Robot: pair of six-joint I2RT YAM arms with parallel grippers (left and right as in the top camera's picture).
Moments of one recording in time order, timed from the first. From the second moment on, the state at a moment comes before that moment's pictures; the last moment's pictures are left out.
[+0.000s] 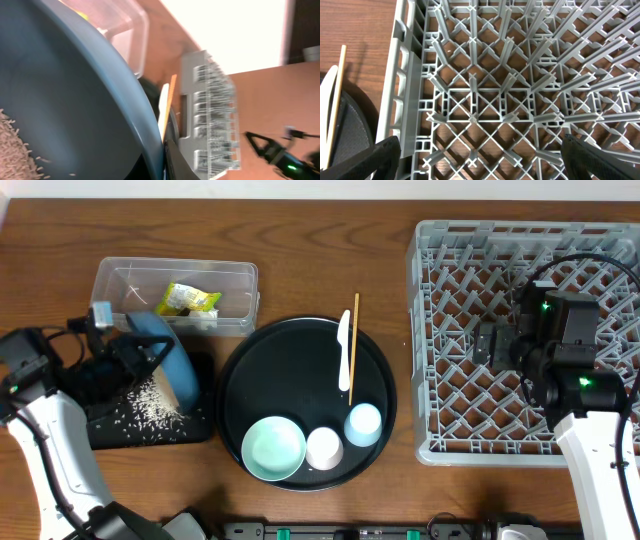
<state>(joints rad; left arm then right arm) 0.66 1.36 1.02 -0.89 1.14 0.02 -0.02 1.19 1.01 -0.67 0.00 0.01</state>
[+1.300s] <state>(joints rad) 0.78 1.36 0.96 -0.84 1.39 0.08 -0.02 1.19 1.01 -0.66 0.00 0.01</state>
